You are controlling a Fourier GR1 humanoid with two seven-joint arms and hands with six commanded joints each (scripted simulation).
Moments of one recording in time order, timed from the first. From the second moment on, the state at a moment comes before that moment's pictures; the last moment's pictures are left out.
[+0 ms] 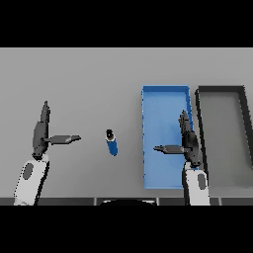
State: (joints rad) left arm -0.11 0.43 -0.16 -1.48 0.24 0.26 0.01; right arm 0.00 0.00 0.00 -1.57 0.00 0.00 0.00
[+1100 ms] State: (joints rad) left arm -0.02 0.66 -0.33 -1.60 0.24 -0.19 -0.11; right arm 0.08 -0.13 0.09 -1.68 0.12 0.08 -0.09
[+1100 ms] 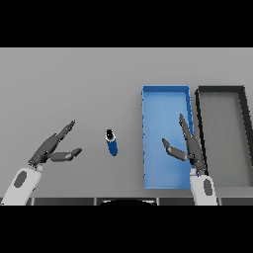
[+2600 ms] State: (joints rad) left arm -0.25 0.18 -0.51 -1.29 0.16 -0.19 -0.10; right arm 0.10 -0.14 0.07 -1.69 0.10 0.09 -0.10
